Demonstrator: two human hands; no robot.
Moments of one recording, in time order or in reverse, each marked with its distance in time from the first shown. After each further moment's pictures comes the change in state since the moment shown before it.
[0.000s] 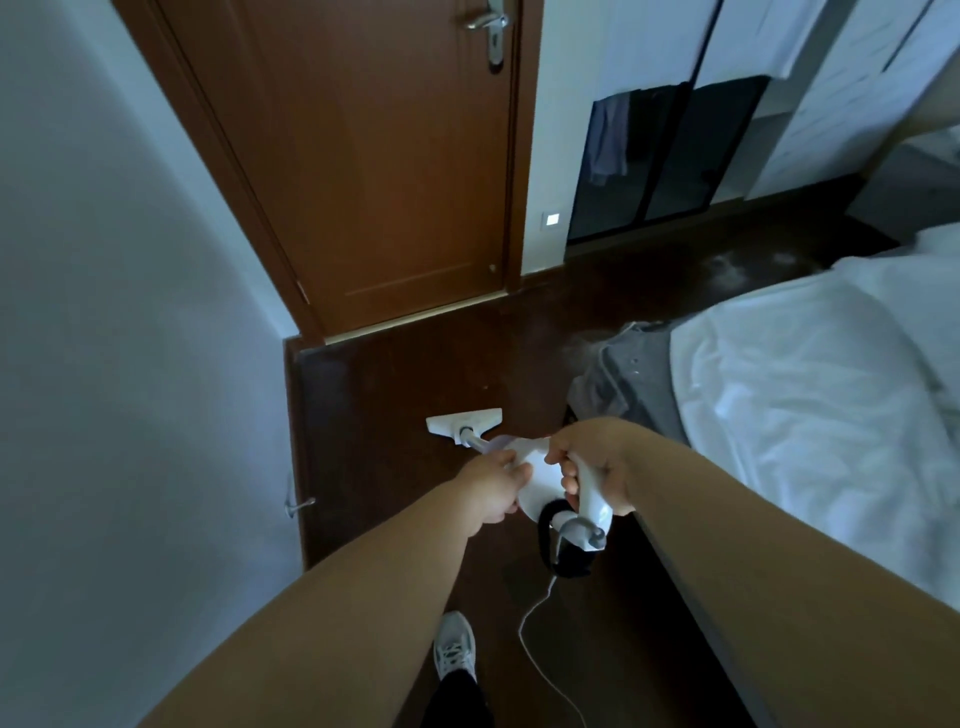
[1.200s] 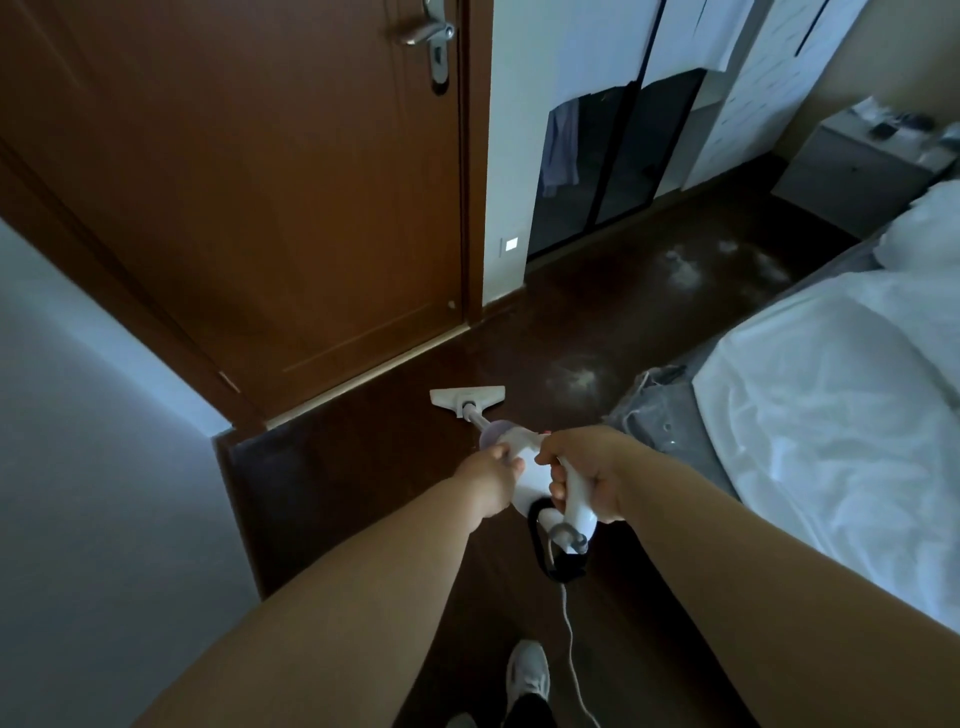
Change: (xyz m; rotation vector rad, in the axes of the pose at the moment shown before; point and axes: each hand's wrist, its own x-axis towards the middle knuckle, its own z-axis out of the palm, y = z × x) left_hand 0.246 0.110 -0.189 0.269 -0.056 0.121; right_hand 0.154 -0.234 0.048 0.279 0.154 0.007
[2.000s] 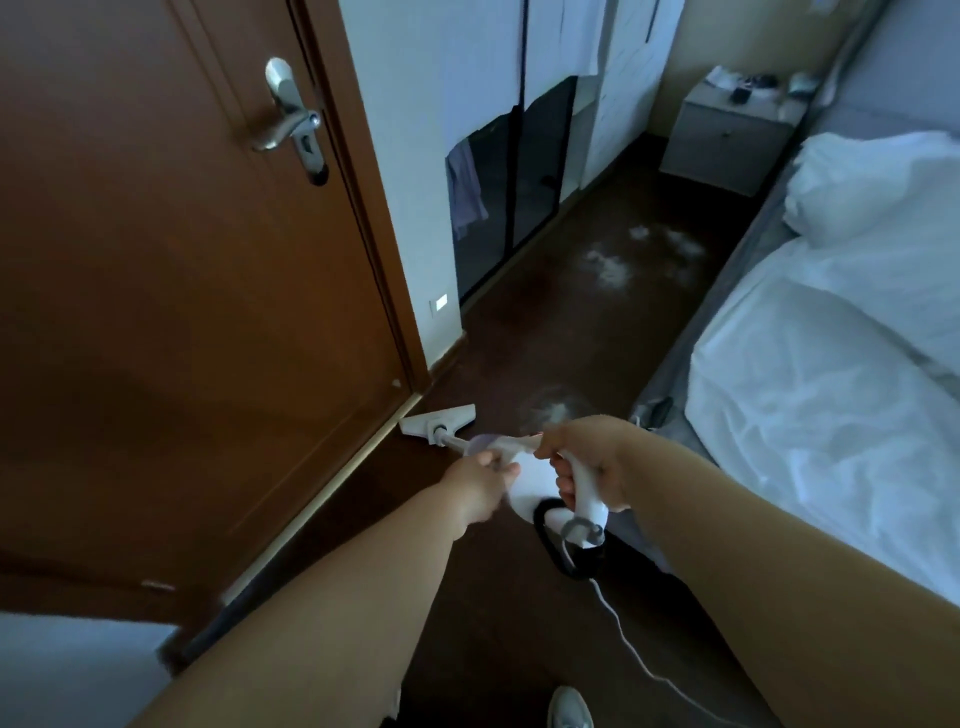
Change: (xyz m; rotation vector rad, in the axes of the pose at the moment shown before) left_hand 0.174 0.126 -0.117 0.115 -0.212 0.115; right_hand 0.088 -0.187 -0.020 0.220 0.118 0.047
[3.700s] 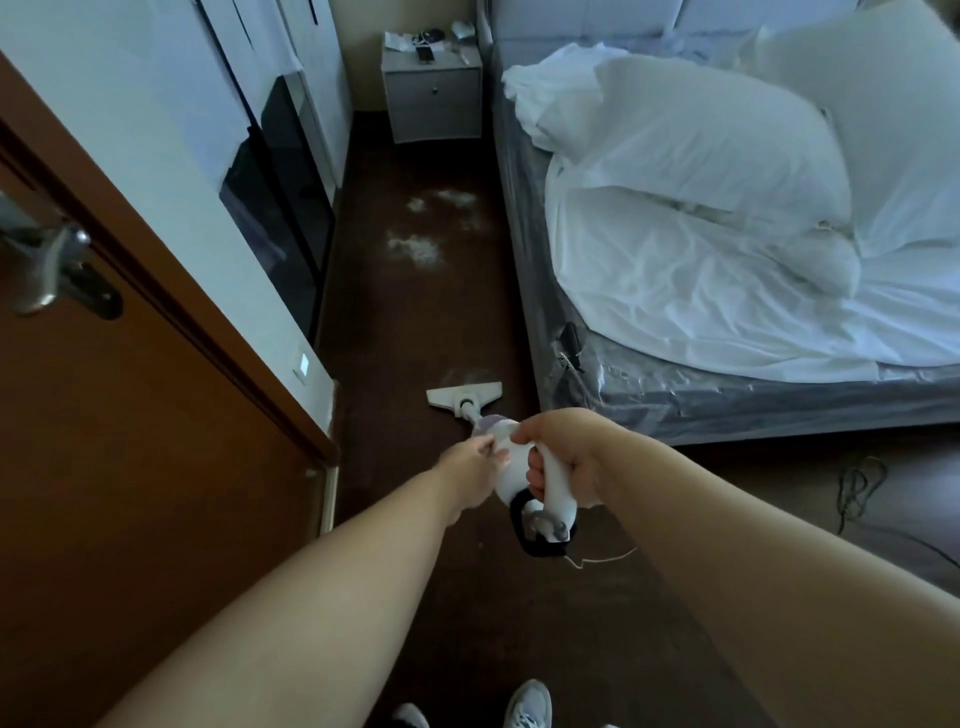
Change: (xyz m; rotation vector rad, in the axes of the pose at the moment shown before) left_hand 0.089 0.030 -0.135 0.568 -0.532 0.292; right_hand 0.016 -0.066 0.145 0.735 0.322 0.077
